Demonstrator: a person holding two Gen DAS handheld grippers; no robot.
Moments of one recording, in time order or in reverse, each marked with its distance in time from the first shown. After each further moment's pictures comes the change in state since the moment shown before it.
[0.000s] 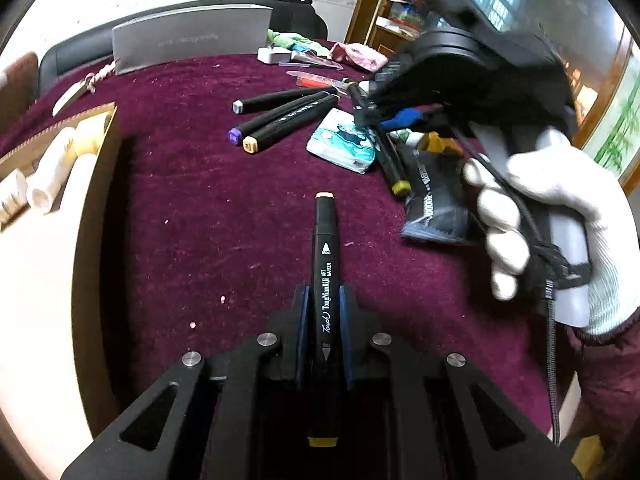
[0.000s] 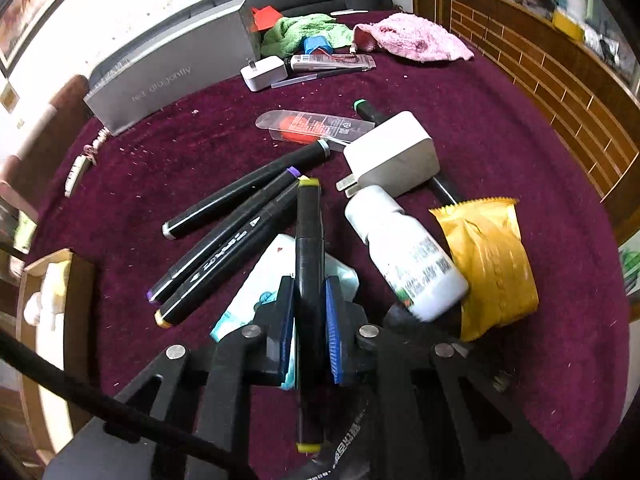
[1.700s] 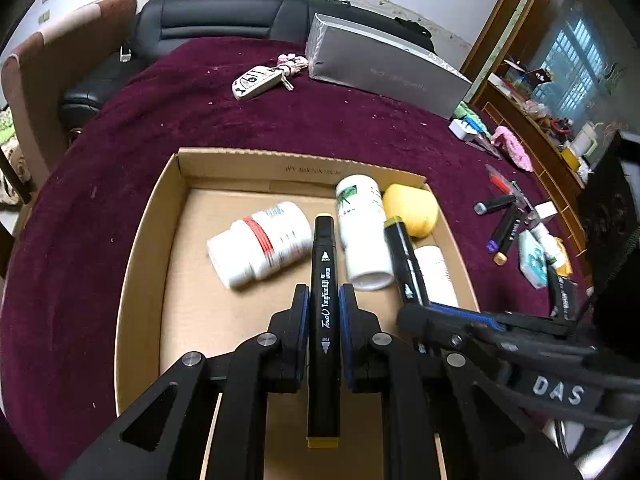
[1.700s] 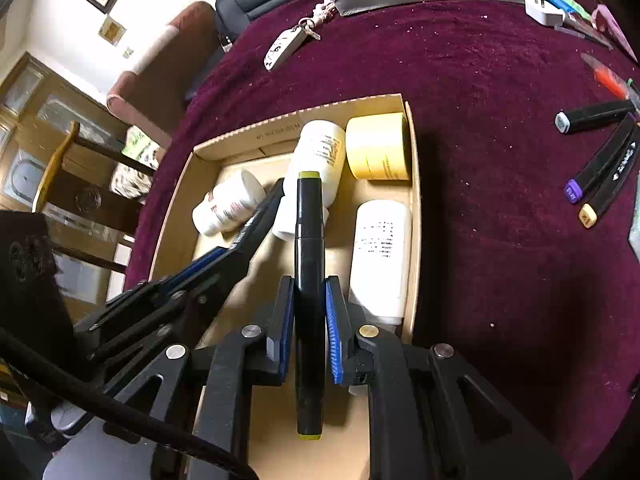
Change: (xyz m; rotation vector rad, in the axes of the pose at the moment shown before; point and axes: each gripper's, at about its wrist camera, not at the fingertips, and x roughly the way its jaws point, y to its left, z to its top) left arm -0.055 0.226 0.046 -0.254 -0.033 0.175; right arm 0.026 0.217 -0.074 -0.177 0.219 0.405
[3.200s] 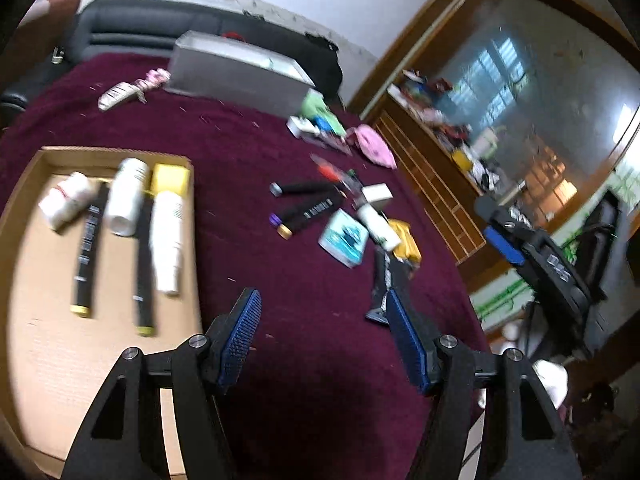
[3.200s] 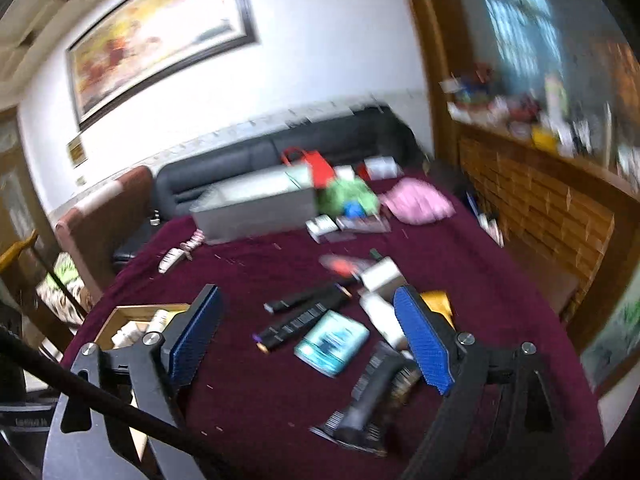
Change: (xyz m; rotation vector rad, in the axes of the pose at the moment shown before) left arm -0.065 -0.153 -0.046 0.025 -0.042 -0.349; right arm -0.248 -0.116 -0.065 0.000 -0.700 -0.342
